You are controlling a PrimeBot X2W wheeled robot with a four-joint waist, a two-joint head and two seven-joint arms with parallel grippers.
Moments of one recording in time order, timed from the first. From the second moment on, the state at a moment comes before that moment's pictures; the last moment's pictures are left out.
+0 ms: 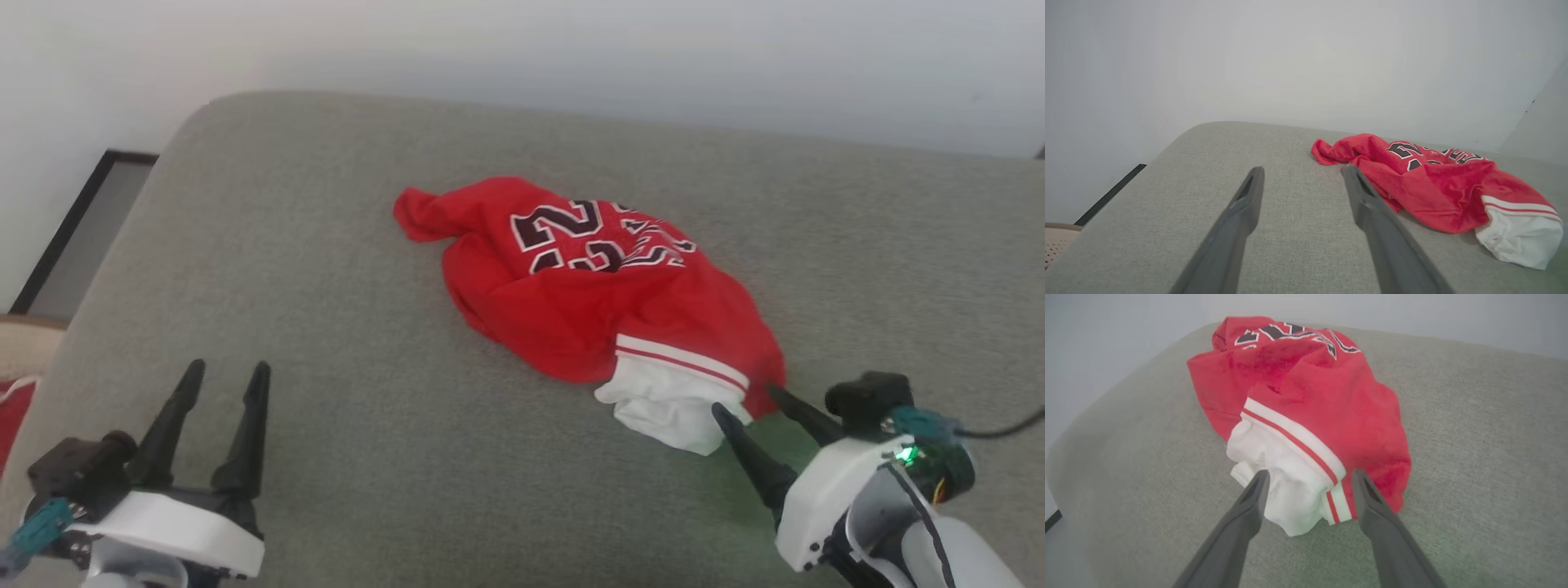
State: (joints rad) left arm -0.03 0.53 -0.22 0.02 -0.69 0.06 -0.26; right arm -0.12 -0.30 0.28 0.12 0.49 0.13 0.15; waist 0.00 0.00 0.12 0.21
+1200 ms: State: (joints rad) left arm -0.07 0.41 -0.14 0.11 -0.62 -0.04 -0.26; right arm -0.23 -0.40 0.21 0.01 0.43 0.13 0.52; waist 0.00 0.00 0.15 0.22
